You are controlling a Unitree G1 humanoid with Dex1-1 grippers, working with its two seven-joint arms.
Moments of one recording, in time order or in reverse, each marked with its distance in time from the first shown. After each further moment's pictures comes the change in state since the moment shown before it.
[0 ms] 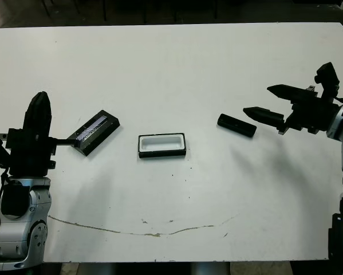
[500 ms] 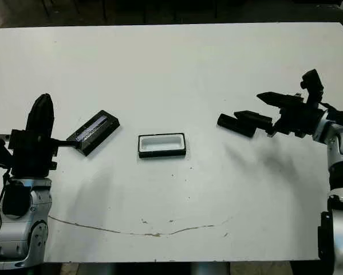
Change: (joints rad) left arm 0.000 0.000 0.003 0.028 -0.022 -0.016 -0.020; right arm -0.021 0.043 0.024 0.045 -0.025 0.020 -0.001
